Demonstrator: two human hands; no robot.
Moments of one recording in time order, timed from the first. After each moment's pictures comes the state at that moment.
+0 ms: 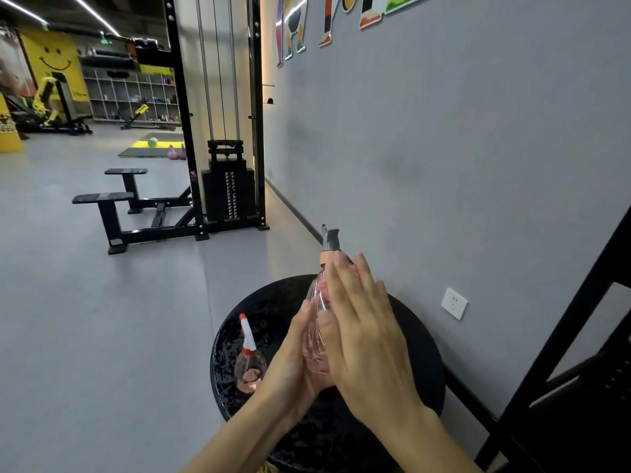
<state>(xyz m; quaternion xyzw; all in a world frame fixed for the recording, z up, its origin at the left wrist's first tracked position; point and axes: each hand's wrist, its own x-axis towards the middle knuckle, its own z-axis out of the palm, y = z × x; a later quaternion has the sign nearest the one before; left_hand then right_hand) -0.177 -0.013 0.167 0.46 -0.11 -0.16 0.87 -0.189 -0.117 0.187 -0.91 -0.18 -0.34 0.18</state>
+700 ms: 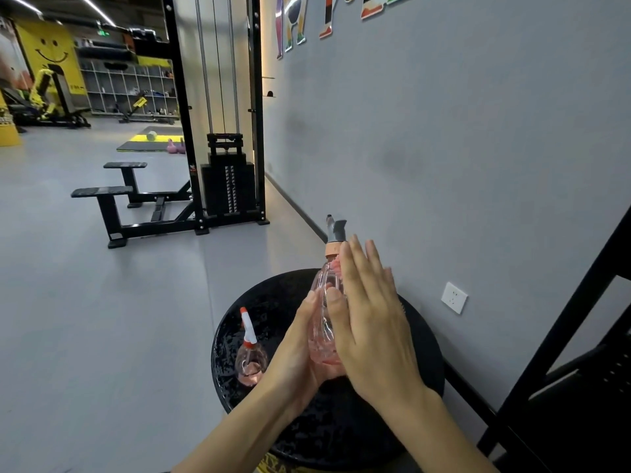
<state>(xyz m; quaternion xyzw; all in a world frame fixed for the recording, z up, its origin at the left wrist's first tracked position) -0.177 -0.013 0.171 0.50 -0.13 -0.16 0.85 -0.182 -0.117 0.193 -0.91 -0.15 -0.33 0.21</state>
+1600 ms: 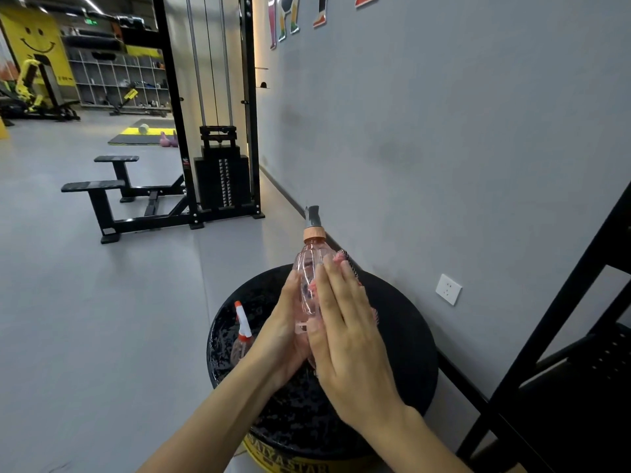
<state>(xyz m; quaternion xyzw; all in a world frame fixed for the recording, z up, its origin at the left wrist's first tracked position) -0.153 -0.007 0.168 0.50 -0.13 -0.13 0.85 -0.192 -0.113 0.162 -0.90 -0.21 -0.30 0.24</state>
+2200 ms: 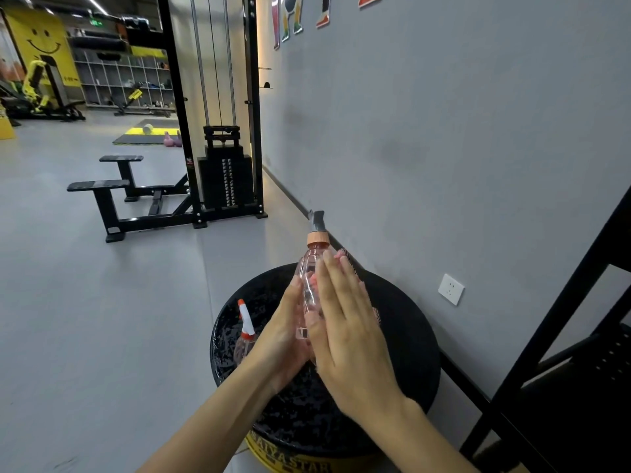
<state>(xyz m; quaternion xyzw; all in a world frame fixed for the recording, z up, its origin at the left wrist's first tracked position) -0.158 -0.003 0.162 0.52 -0.11 -0.15 0.84 -0.192 -0.109 0.168 -0.91 -0.19 -0.27 0.24</state>
